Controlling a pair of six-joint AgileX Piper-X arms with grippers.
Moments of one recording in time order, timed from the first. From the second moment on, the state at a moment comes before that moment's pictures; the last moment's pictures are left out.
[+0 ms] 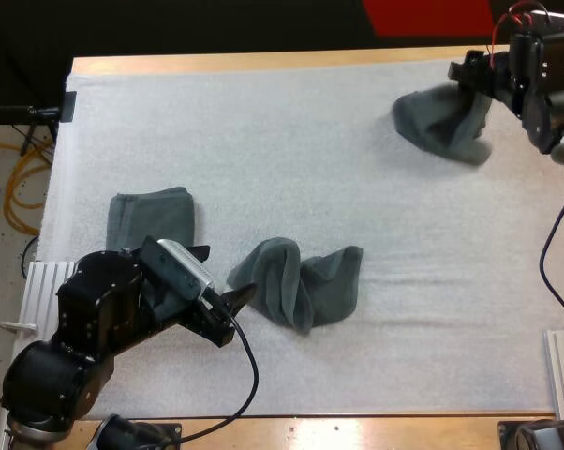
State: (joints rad) left arm -0.38 0.67 -0.89 0.93 0.38 -1.71; right arm 0.13 1.65 -1.53 0.63 0.15 -1.67
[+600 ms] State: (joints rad) left arm -0.38 0.58 -0.89 0.96 0.38 -1.72; right arm 0.49 1.22 -1.38 0.90 0.03 -1.63
